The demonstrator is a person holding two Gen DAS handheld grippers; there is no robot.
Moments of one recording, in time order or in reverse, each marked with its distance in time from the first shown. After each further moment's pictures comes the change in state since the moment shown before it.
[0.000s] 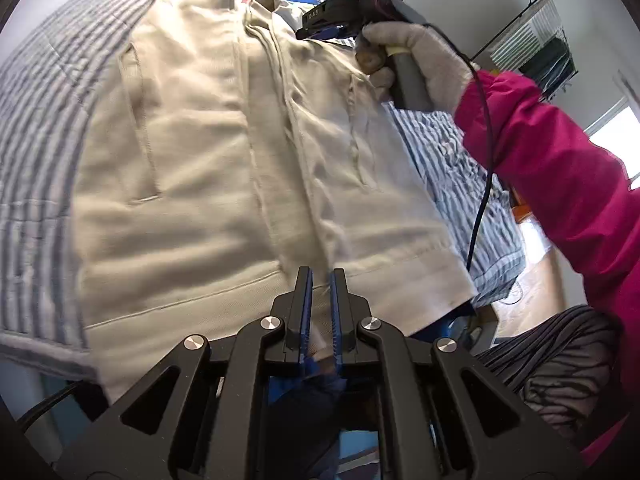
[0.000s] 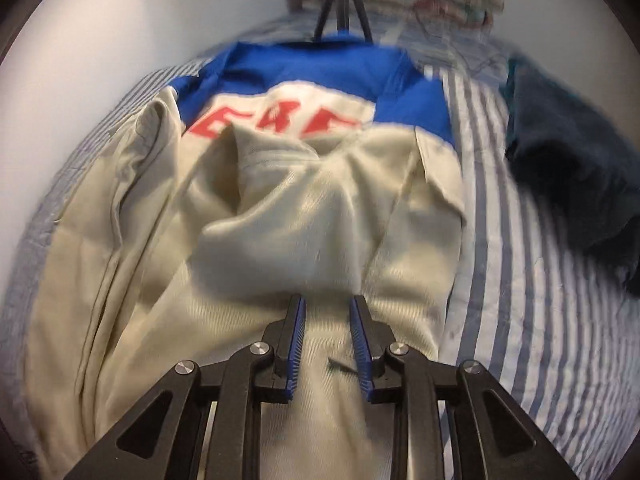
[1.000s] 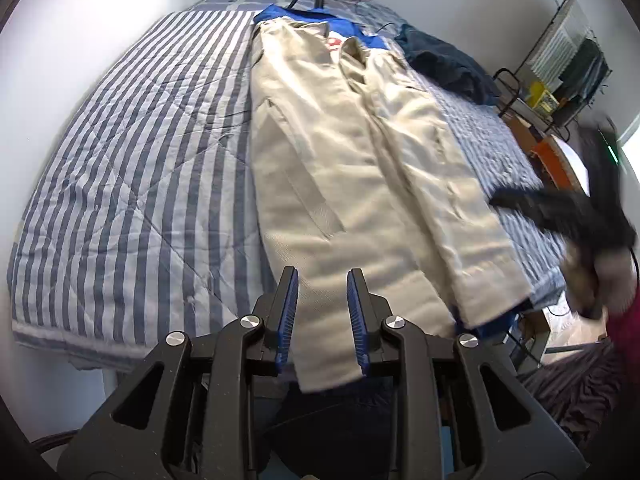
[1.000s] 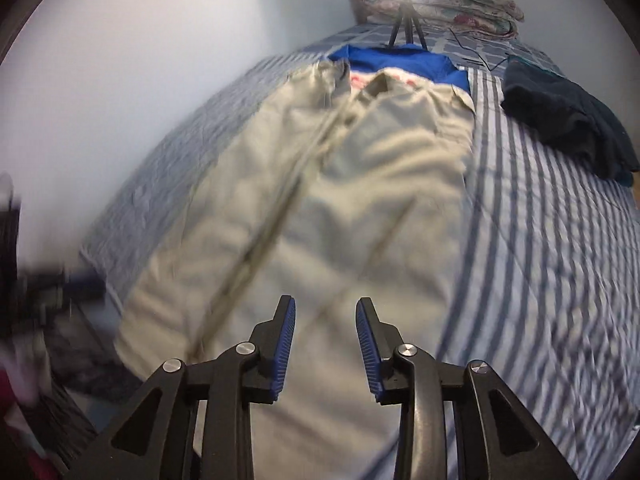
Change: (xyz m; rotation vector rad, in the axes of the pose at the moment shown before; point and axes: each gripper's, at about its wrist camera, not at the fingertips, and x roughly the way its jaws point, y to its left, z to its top) left arm -0.079 0.075 0.004 -0.010 -0.084 0.221; right arm -0.158 0.054 -0.208 -0.080 -0.029 0.195
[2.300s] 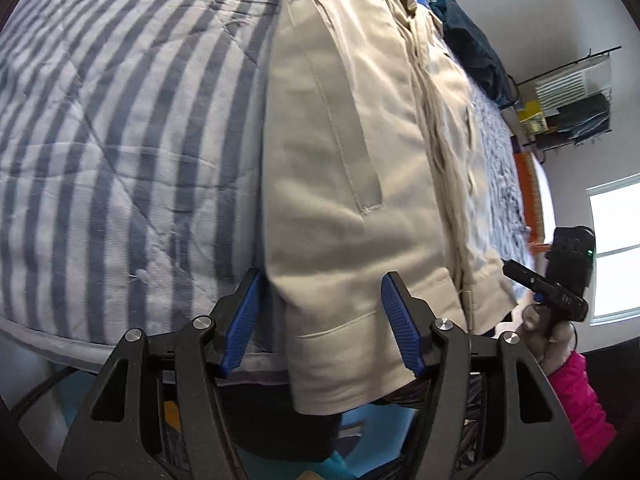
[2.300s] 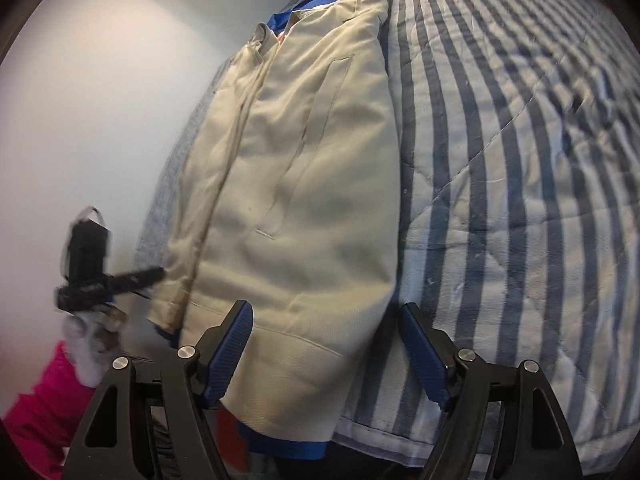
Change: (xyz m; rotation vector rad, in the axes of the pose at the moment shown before) left arm 0.067 0.048 -0.007 -0.246 0.256 -0.249; right arm 0.017 -0.078 -0.082 0.454 0.038 0.362
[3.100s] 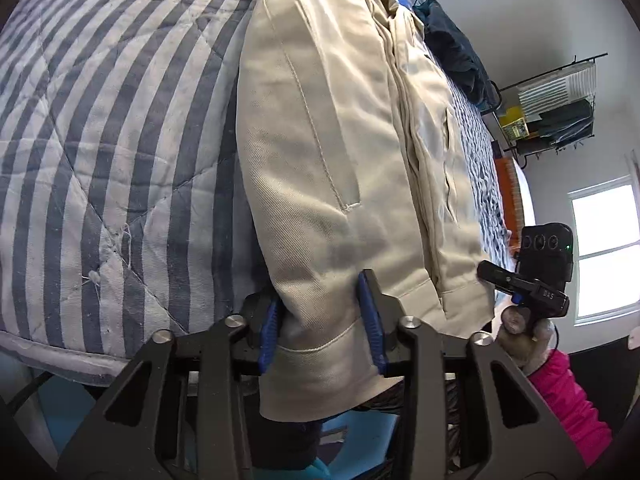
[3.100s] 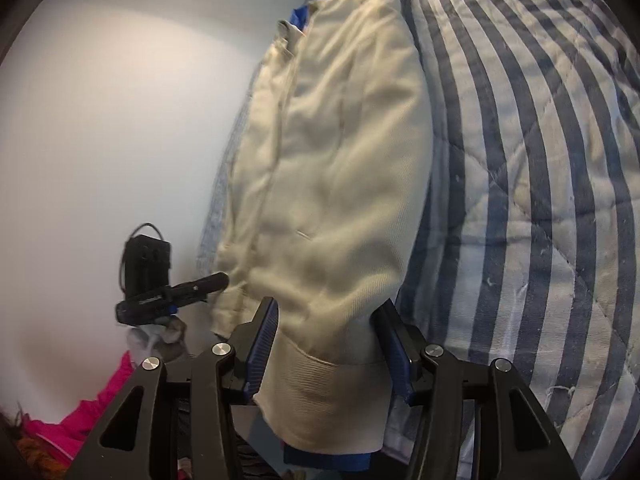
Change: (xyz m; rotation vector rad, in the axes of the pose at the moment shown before) left arm 0.009 -0.013 0.004 0.013 -0.037 -0.059; right arm 0.009 -0.005 -0.002 0.043 0.045 0.160
